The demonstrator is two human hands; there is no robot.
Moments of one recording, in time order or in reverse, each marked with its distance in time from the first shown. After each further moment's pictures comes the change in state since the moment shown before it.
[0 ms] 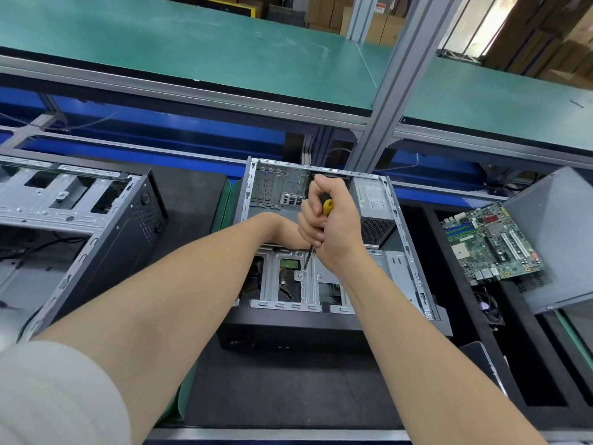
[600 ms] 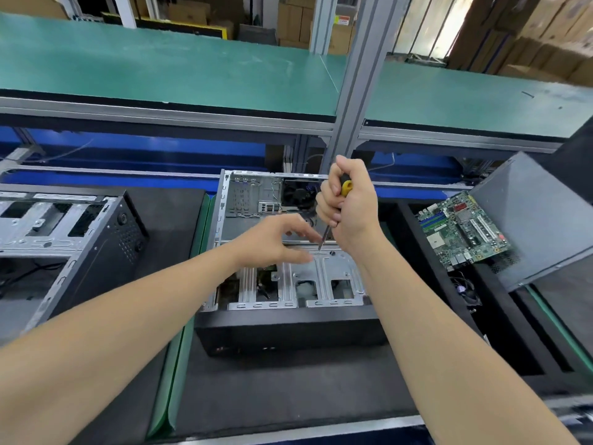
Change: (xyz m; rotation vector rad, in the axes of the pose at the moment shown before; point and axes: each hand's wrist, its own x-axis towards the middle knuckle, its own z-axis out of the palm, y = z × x) left_hand -0.038 0.011 0.027 -0.298 0.455 0.558; right_hand -0.011 -0.051 -0.049 0.017 0.091 -0.160
